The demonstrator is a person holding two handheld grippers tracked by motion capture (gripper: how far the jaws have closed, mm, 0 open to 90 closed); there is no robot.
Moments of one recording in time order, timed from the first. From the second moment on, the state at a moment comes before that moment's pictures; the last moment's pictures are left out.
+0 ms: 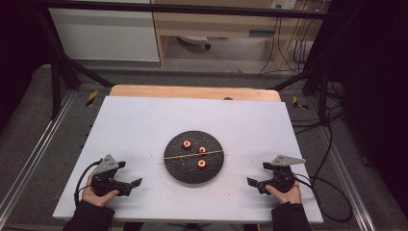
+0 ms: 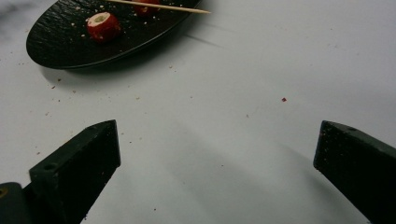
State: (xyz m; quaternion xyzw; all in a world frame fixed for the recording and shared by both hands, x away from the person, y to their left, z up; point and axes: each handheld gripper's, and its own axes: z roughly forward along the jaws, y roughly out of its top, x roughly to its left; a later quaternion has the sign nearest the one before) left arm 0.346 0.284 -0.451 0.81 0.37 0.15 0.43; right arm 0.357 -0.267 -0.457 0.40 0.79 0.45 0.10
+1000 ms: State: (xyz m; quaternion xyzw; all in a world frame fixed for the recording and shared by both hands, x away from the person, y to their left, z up) left arm 0.348 0.265 -0.431 0.81 0.37 0.14 0.43; right arm 0.358 -0.269 -0.456 0.41 0.79 0.45 0.10
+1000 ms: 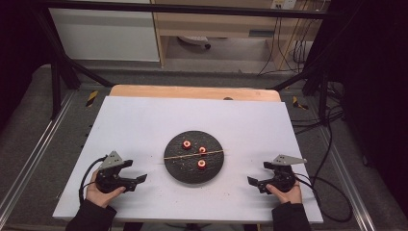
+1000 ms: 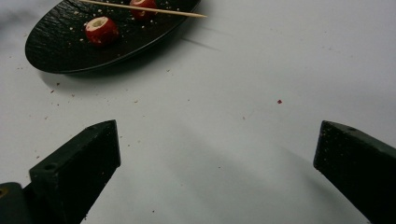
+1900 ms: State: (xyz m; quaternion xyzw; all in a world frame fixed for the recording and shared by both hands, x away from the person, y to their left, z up) left arm 0.379 0.210 -0.403 0.81 0.38 0.15 0.42; right arm 0.357 -0.268 -0.456 0.41 0.79 0.45 0.10
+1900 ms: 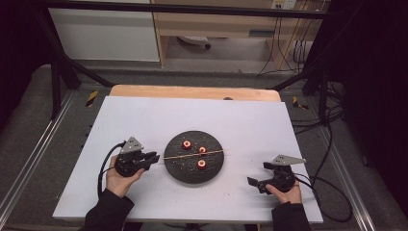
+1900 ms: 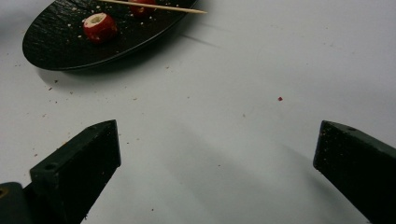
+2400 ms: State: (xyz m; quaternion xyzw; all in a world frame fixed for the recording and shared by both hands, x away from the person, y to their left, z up) left arm 0.402 0.176 -0.407 0.82 0.38 0.14 0.41; right arm 0.357 -0.268 -0.456 0.41 0.79 0.45 0.10
